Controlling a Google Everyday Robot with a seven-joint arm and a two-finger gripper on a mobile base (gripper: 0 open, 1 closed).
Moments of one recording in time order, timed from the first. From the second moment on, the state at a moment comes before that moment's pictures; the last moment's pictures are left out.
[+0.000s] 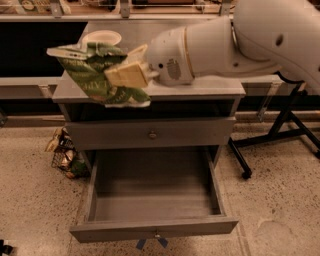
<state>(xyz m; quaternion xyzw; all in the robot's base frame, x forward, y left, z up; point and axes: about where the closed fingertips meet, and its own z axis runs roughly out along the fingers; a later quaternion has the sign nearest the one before) 0.498 0.078 1.003 -0.51 0.63 0.37 0.45</state>
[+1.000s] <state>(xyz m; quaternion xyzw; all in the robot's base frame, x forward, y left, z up) 0.421 0.045 0.867 -0.48 0.73 0.34 0.37</state>
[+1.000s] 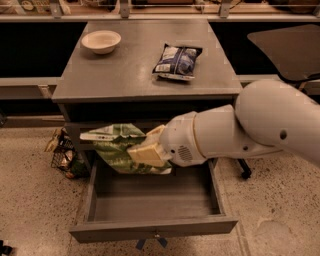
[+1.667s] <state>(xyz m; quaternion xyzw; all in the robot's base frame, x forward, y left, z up) 0.420 0.033 0.813 -0.46 0.75 0.33 0.35</state>
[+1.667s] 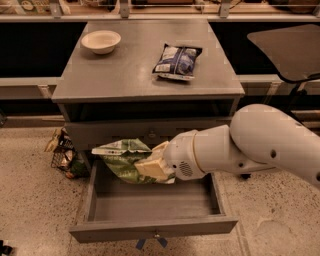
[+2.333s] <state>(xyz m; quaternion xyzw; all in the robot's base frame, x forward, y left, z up) 0.468 -0.003 0.720 -0.43 0.75 0.33 0.38</state>
